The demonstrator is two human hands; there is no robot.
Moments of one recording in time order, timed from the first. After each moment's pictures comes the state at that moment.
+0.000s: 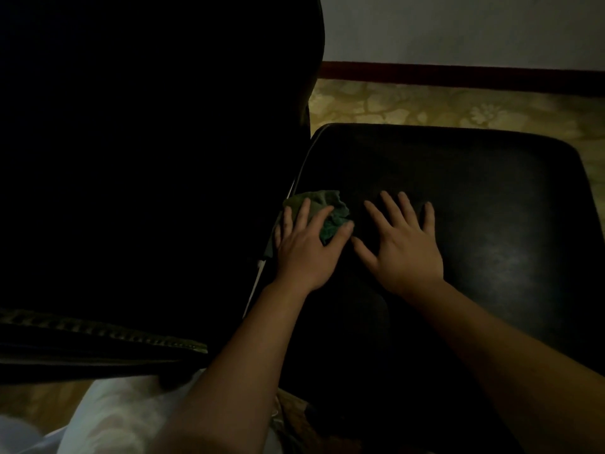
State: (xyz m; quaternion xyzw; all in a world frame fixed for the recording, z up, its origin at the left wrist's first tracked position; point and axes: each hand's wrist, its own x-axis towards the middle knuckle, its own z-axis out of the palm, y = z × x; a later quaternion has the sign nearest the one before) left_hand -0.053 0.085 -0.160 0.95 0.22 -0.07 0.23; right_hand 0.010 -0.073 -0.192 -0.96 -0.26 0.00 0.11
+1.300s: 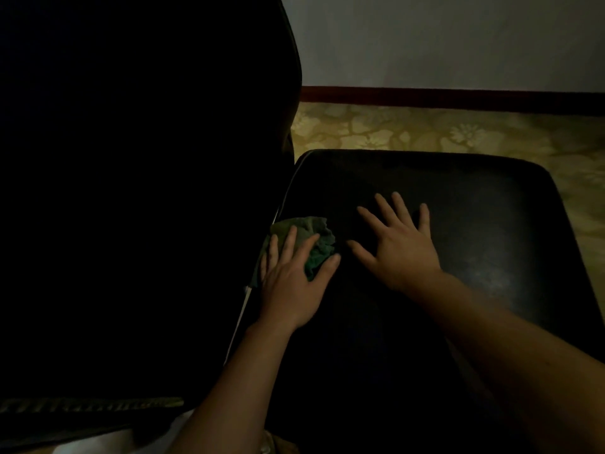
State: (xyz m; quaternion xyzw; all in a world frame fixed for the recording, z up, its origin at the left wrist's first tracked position) left_hand -0.056 0.083 -0.164 0.95 0.21 -0.06 0.21; right_hand 0.055 -0.083 -0.178 -0.96 -0.27 0.02 0.10
